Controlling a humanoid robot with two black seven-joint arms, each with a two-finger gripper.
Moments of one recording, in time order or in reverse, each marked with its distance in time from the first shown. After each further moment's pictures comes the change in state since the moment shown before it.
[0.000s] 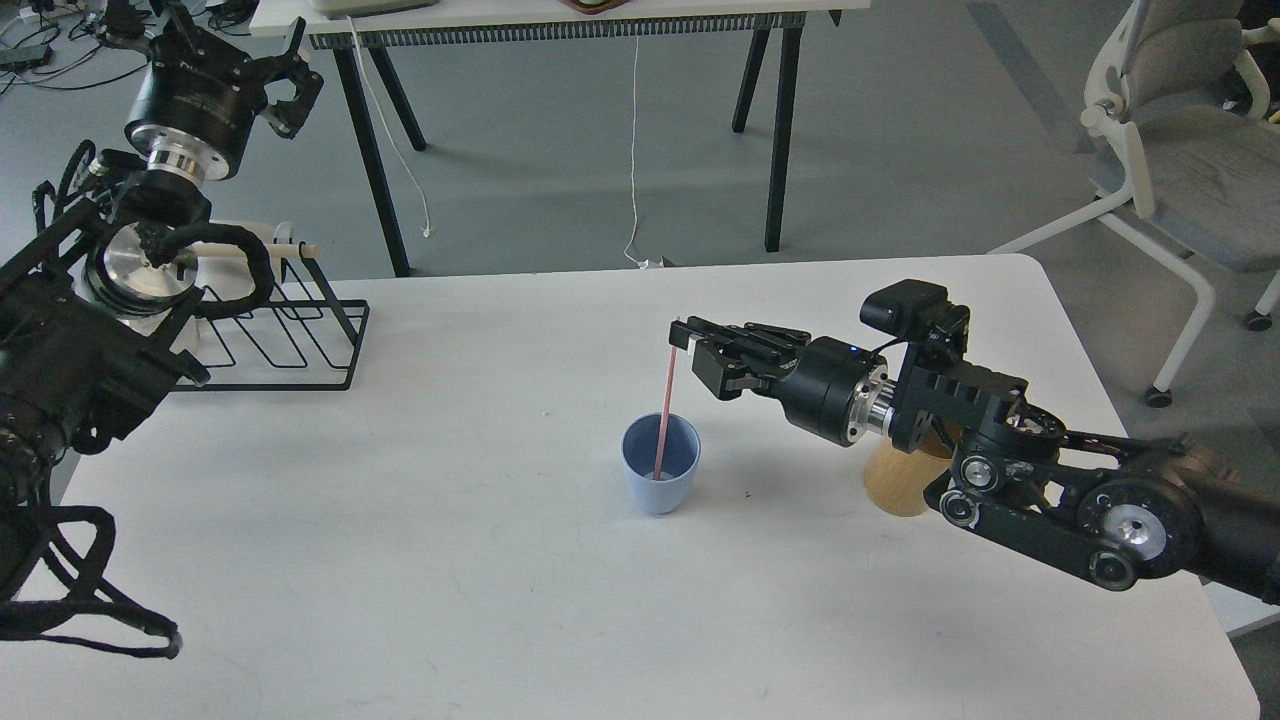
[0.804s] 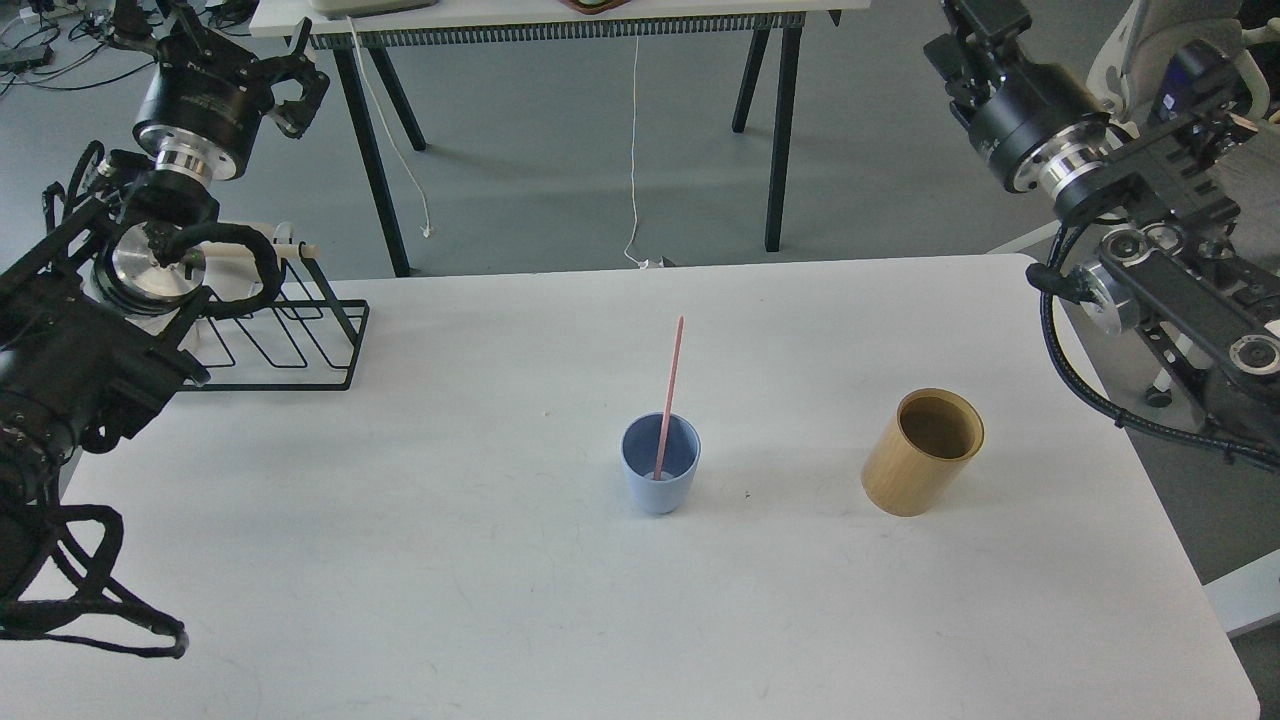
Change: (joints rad) left arm -0.004 -0.014 -0.003 0.006 -0.002 0.000 -0.002; right arm 0.033 -0.026 0.554 -0.263 0.776 0.023 0.053
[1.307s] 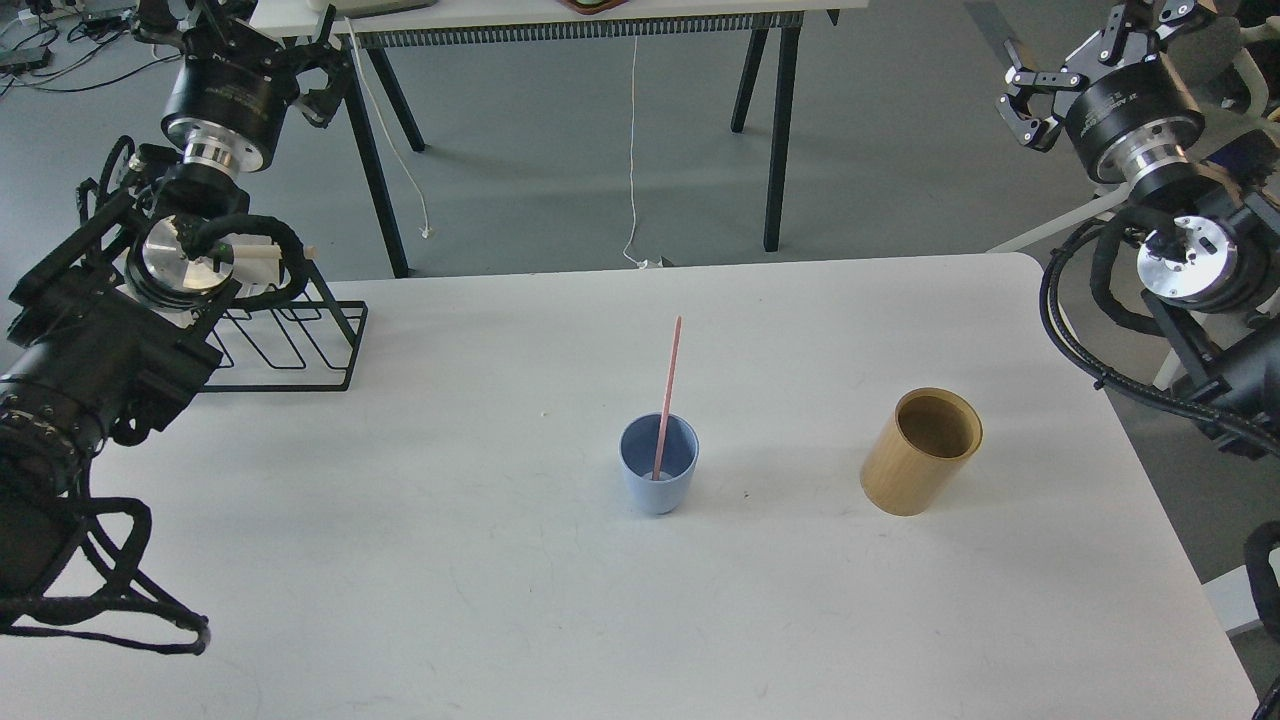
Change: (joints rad) left arm -0.011 -0.044 -0.025 -0.002 -0.013 0.000 -0.011; right arm 0.007 0.066 0.138 -0.285 0.608 0.293 0.009
